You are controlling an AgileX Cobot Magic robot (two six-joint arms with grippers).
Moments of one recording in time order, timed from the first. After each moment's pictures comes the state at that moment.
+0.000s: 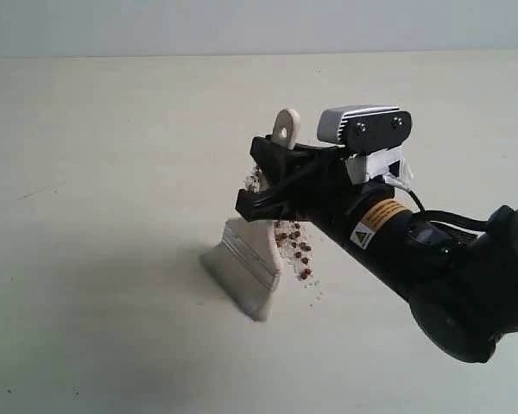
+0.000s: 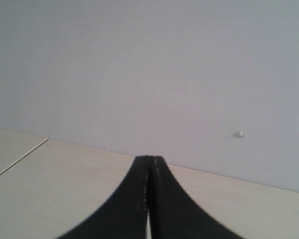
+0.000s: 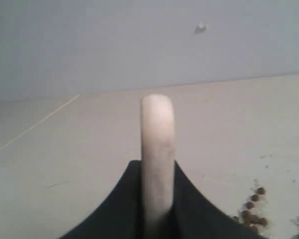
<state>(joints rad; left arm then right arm) -0.04 0.49 -0.08 -0.37 -0.39 0.20 0.82 1.87 -0.44 0.20 -1.22 0.30</state>
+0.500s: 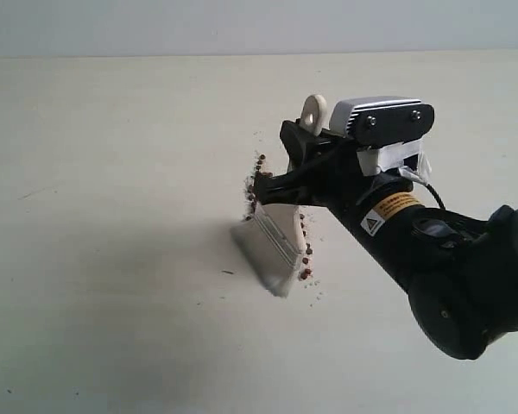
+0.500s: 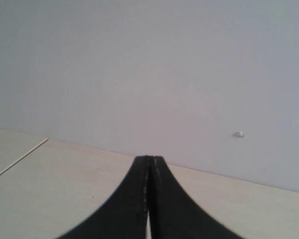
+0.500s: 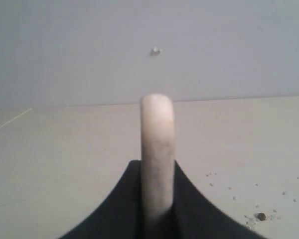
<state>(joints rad) -0.04 0.49 -0.08 -0.37 -0.39 0.20 0.82 1.87 -0.44 0.35 -1.24 0.17</state>
